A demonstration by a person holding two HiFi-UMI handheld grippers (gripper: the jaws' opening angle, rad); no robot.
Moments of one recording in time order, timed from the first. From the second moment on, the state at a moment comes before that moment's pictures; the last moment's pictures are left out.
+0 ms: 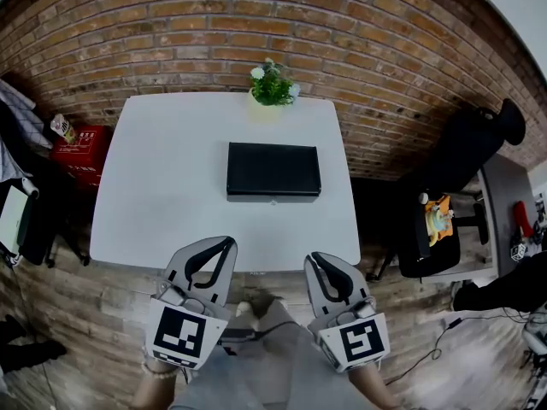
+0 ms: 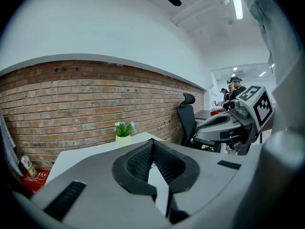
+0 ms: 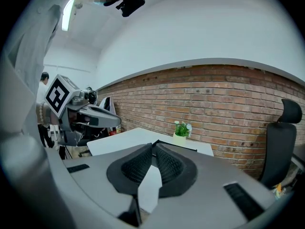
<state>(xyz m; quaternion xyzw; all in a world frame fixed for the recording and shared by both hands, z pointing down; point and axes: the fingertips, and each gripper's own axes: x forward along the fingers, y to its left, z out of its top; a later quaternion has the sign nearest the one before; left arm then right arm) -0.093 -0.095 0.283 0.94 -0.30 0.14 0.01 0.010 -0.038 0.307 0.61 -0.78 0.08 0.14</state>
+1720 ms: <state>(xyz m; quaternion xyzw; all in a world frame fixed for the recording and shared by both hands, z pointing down) -0.084 -0.167 0.348 0.89 -0.41 0.17 0.09 0.035 -0.173 0.452 0.52 -0.81 0.16 0.22</state>
